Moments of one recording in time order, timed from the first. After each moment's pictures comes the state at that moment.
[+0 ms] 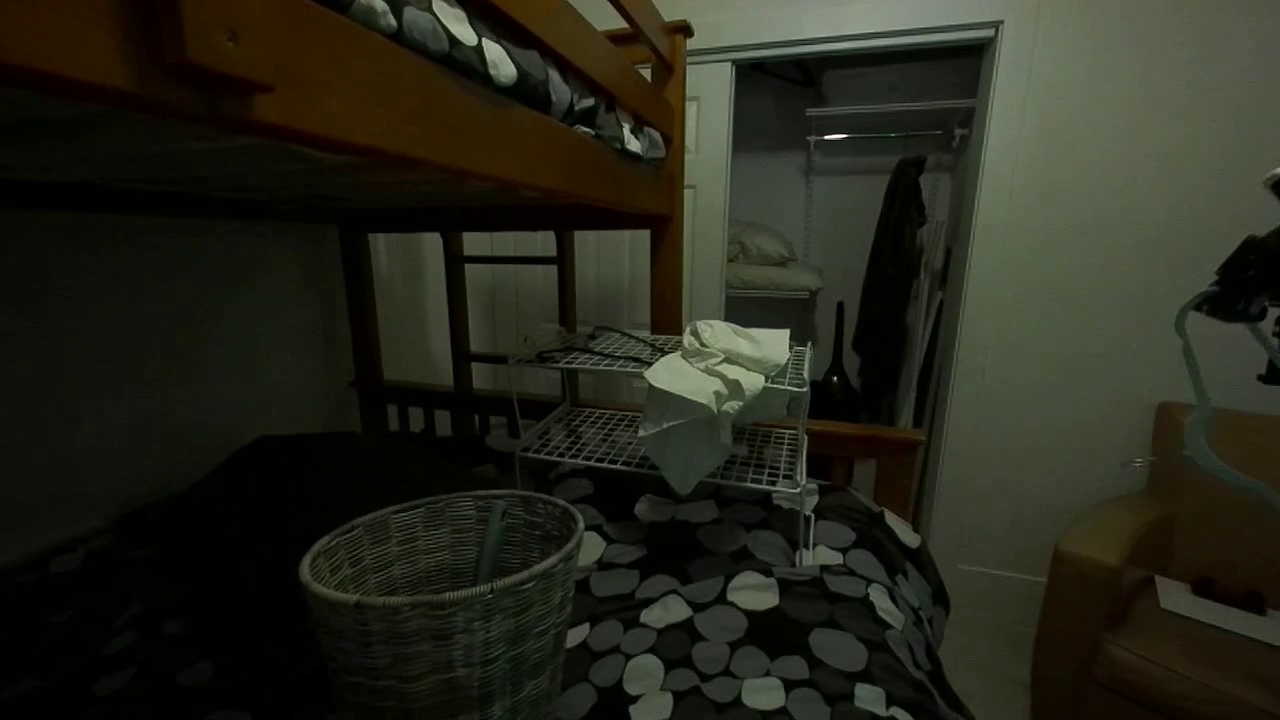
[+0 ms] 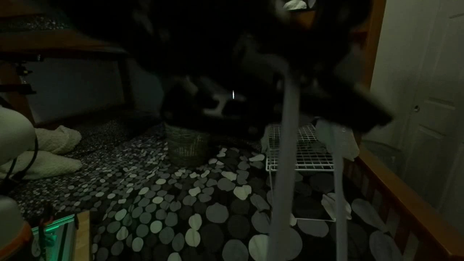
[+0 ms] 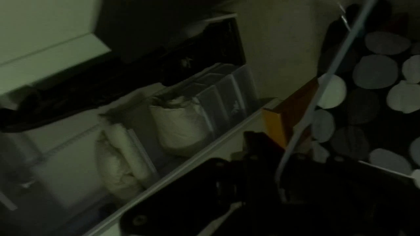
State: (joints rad) arm -0.56 -0.29 -0.68 -2.15 -2.29 3.68 0.70
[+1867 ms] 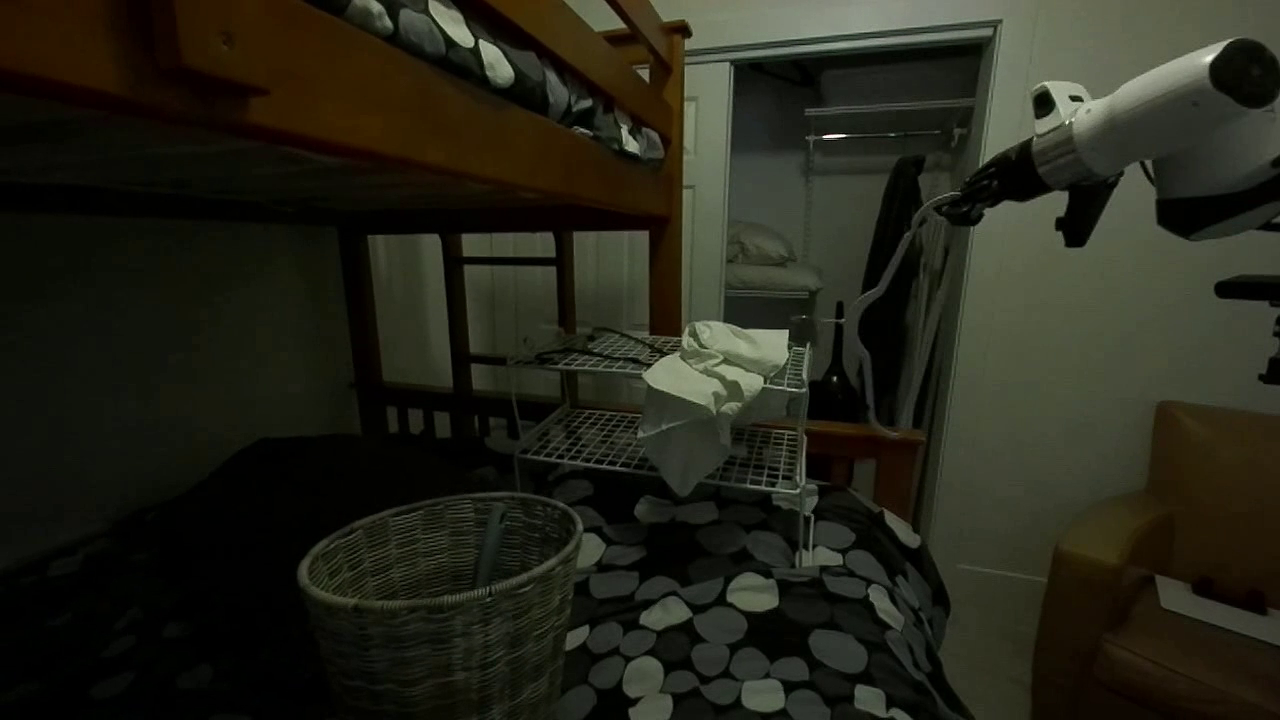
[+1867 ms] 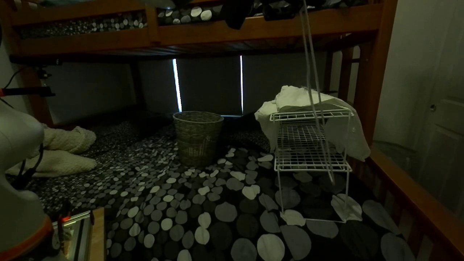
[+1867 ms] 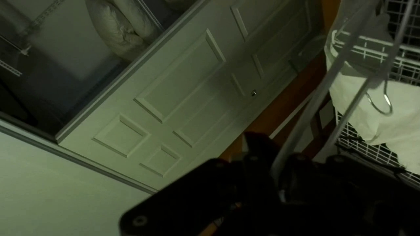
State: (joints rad) arm -0.26 -0.28 -0.40 -2.07 -1.80 3.56 0.74
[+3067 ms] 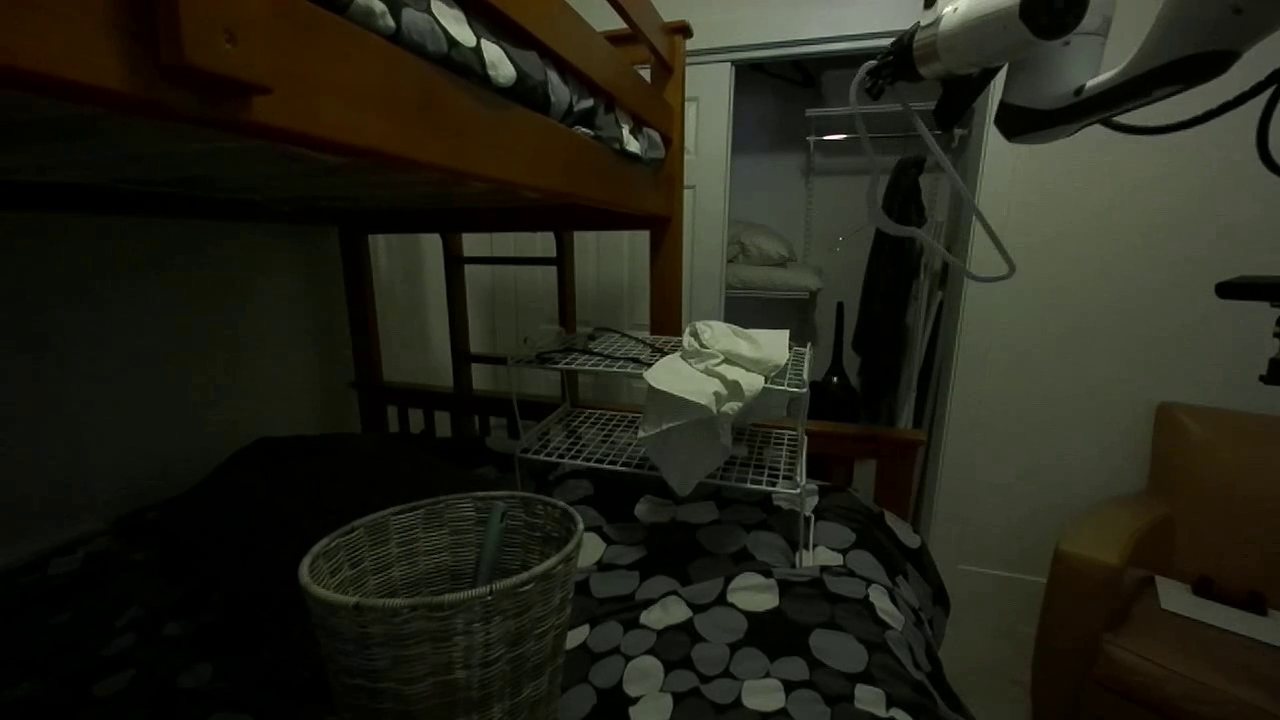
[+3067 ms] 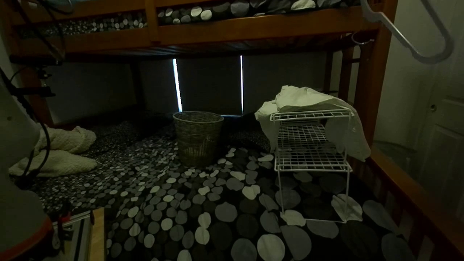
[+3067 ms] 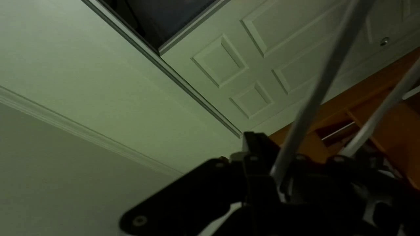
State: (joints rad) arm -0.17 0.06 -0.30 -1.38 -1.54 3.31 0.64
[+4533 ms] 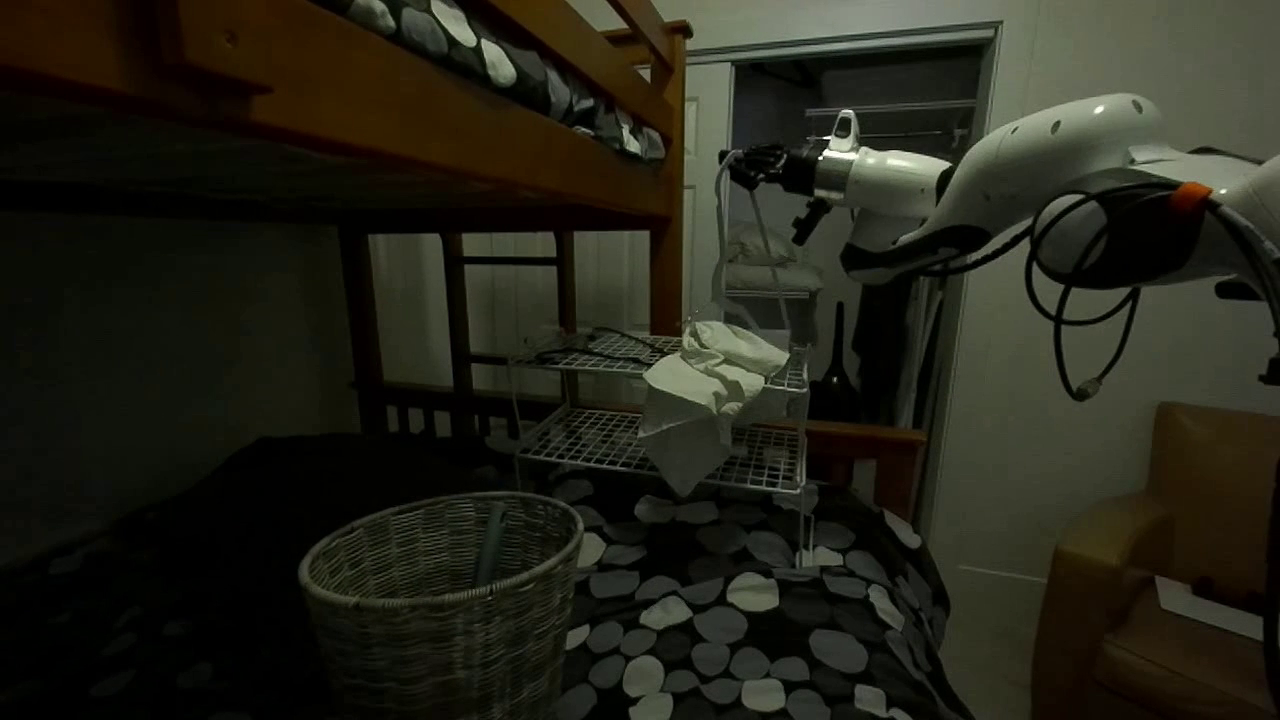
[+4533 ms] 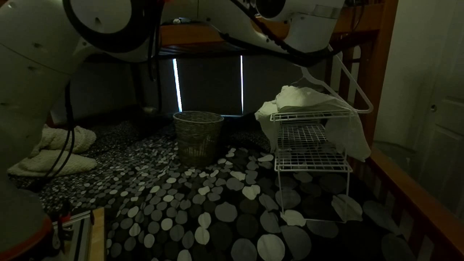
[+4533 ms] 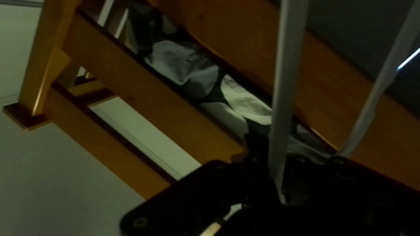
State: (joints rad) arm -0.21 0.67 -0.14 -0.97 -1.15 4.03 0.69
